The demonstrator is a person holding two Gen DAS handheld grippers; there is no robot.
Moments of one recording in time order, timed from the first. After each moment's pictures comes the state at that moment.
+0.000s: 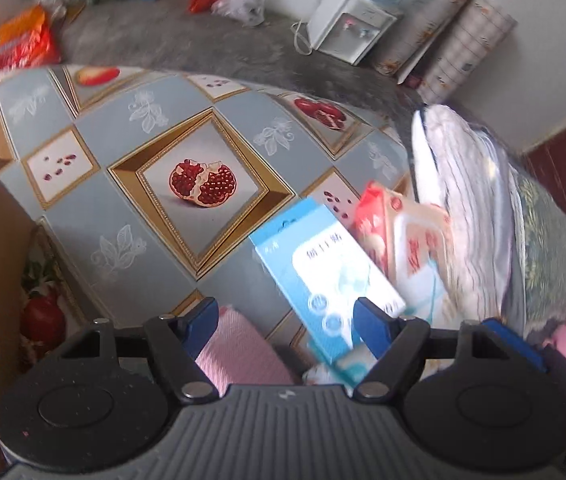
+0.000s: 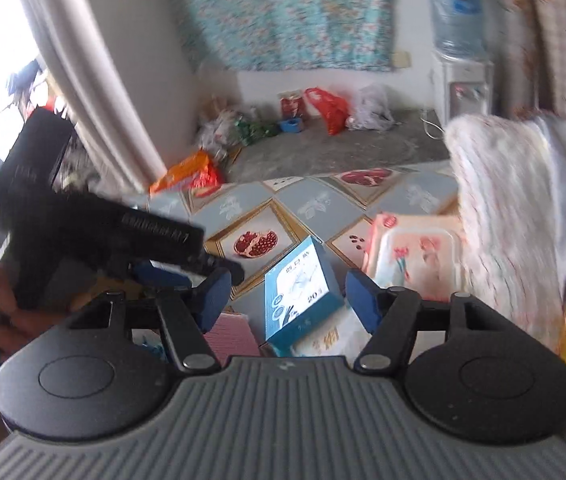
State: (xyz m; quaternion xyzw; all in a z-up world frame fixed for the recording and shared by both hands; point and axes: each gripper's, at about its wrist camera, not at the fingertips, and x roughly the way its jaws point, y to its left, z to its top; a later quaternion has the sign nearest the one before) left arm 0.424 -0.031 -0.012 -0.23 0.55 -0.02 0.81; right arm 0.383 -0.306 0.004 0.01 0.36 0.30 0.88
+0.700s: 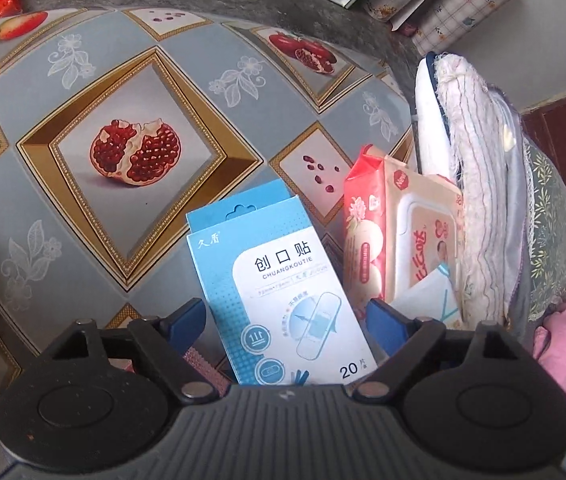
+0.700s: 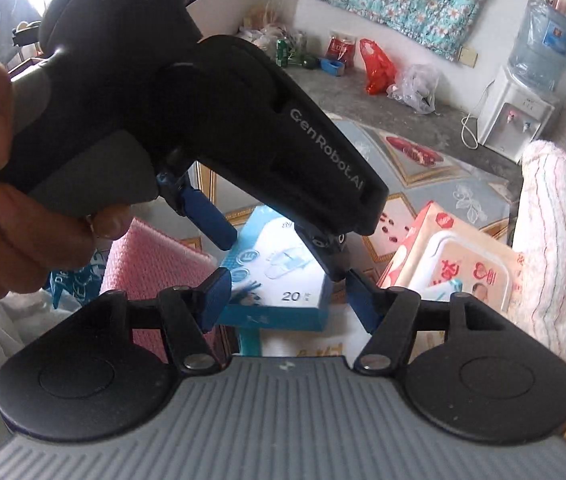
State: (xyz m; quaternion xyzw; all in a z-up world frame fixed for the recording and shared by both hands) left arm 0.483 -0.061 -0.065 -0.24 0.61 -0.06 0.75; right arm 0.400 -0.239 -0.043 -0.16 0.39 0.34 0.84
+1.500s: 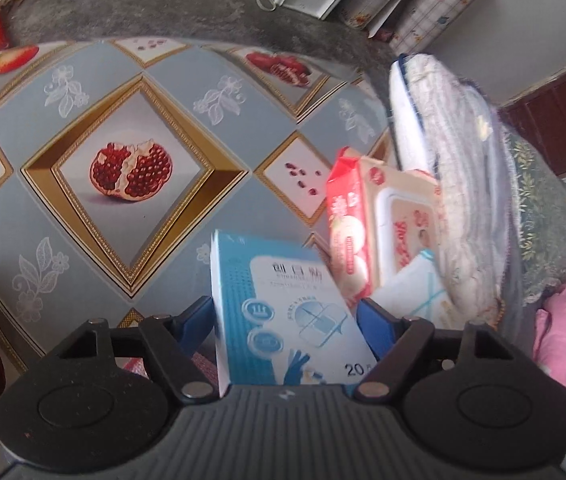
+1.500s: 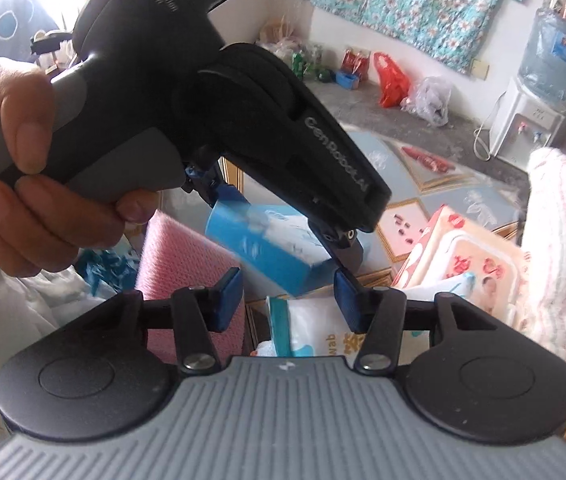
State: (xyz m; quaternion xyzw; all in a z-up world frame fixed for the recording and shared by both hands) left arm 0.464 -0.061 -0.038 -0.21 0.58 -0.09 0.78; right arm 0.377 -0.248 -0.022 -0.14 0.37 0.35 0.85
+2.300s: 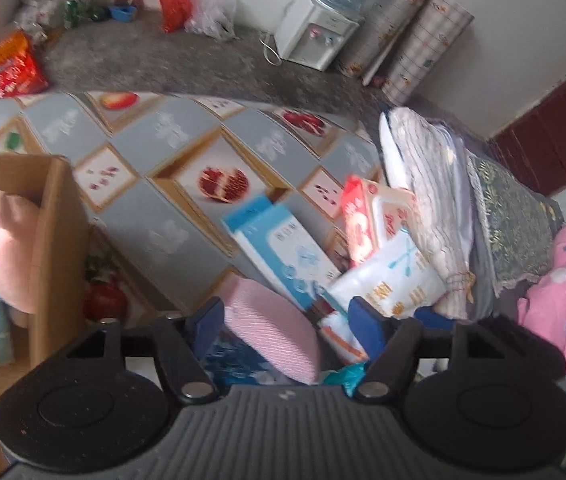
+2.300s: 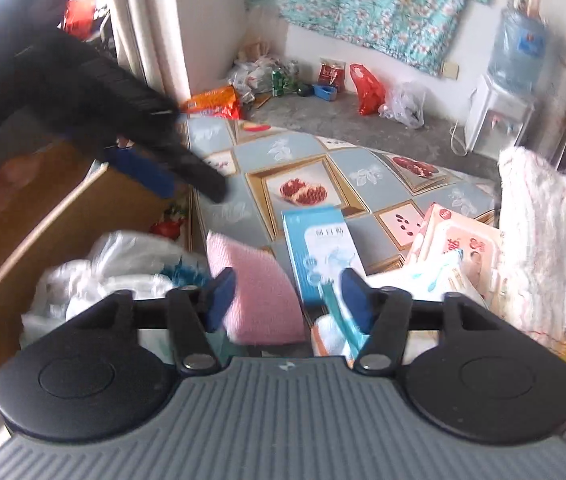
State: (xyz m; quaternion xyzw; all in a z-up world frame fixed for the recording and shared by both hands) left arm 0.355 0.019 0.050 -0.20 0.52 -0.06 0.83; right arm 0.322 -0.236 0.029 -0.09 0.38 0.31 0.87
